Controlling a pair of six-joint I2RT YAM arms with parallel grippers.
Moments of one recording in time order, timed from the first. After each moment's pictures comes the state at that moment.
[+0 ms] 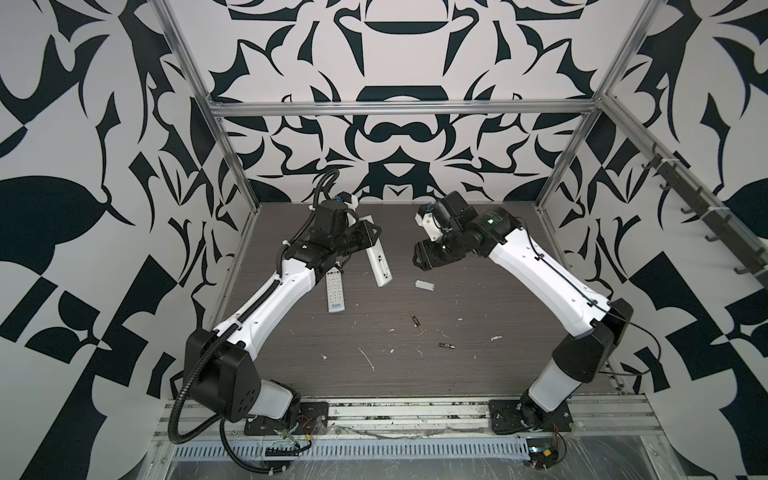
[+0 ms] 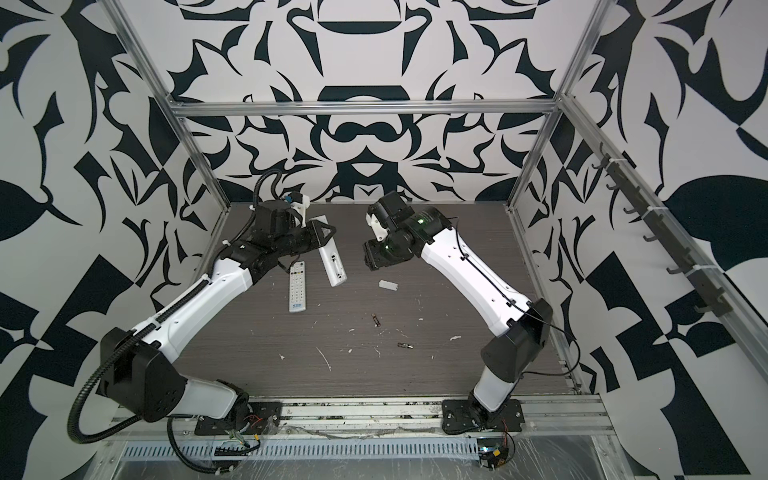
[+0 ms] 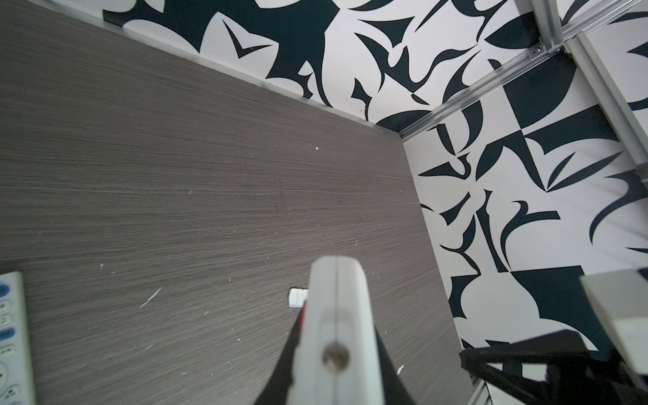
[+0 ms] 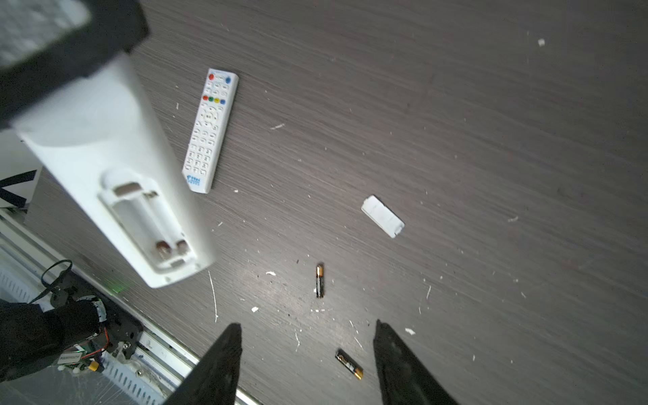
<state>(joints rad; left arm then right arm) -0.45 1.40 1.22 -0.31 0.29 -0.65 0.66 1.64 1.76 -1.19 -0.10 0.29</state>
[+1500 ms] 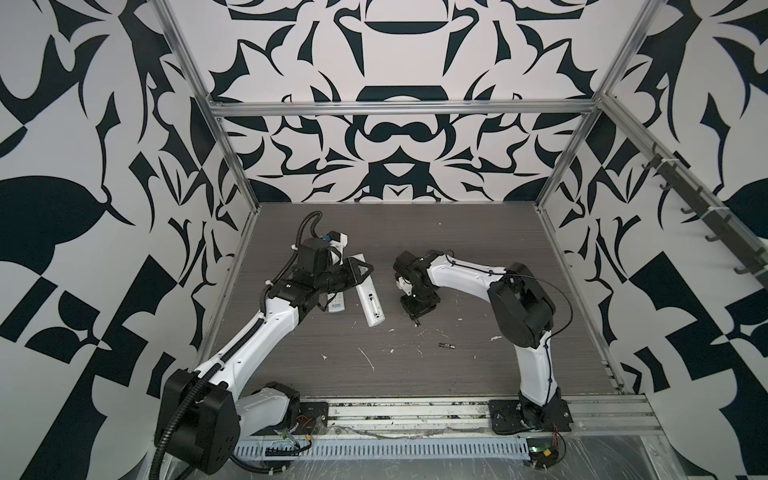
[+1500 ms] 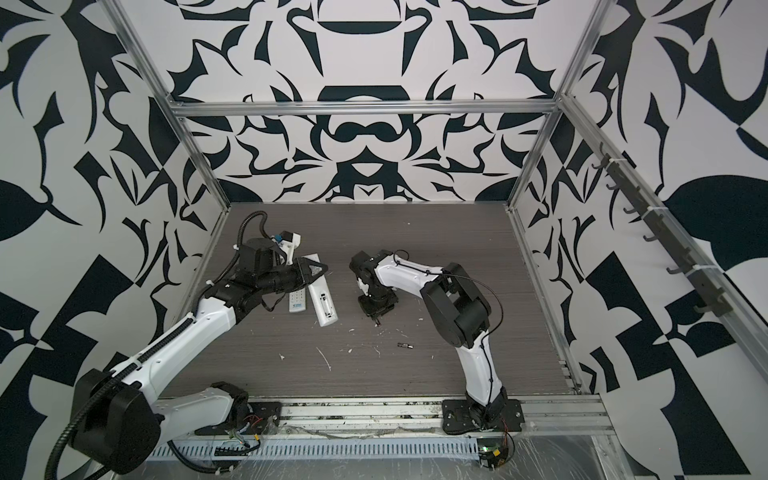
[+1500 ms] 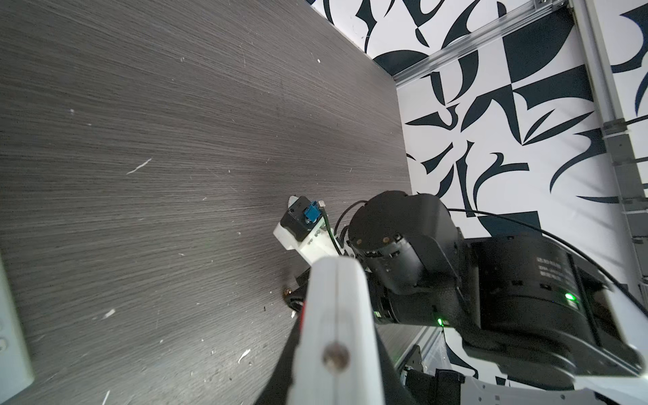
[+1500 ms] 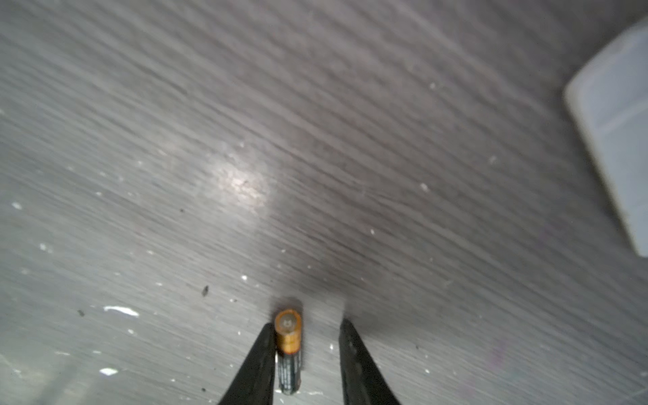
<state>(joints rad) -0.39 1.19 0.84 -0.21 0.50 -0.75 0.74 2.05 1.48 -0.97 -0.12 0.23</state>
